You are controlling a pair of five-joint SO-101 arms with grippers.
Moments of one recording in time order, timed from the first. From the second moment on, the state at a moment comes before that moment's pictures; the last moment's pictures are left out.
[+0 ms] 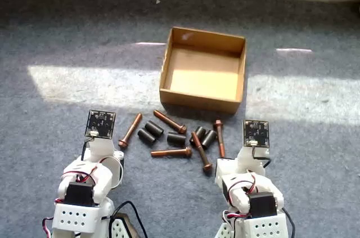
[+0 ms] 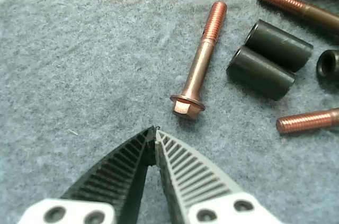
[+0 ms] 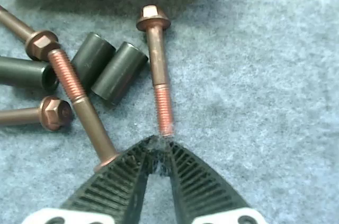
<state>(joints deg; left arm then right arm) -0.7 -96.8 96.0 66.0 5.1 -12.3 -104.7 96.0 71.2 -7.4</state>
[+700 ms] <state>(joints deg) -2.8 -96.8 96.0 66.5 5.1 -3.9 -104.7 94.1 71.7 12.8</state>
